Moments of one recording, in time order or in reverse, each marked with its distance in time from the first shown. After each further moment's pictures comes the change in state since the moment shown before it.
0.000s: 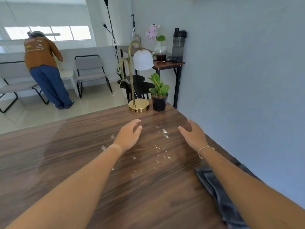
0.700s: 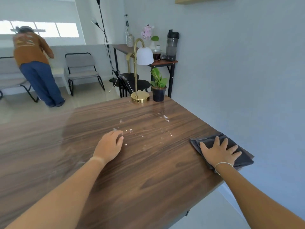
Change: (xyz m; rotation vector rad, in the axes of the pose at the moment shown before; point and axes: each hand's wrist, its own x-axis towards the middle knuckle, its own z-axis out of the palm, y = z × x) left_hand -0.118 -0.074 -0.045 0.280 0.078 0.059; right_hand -0.139 0.056 -0.026 -0.835 0.155 0.462
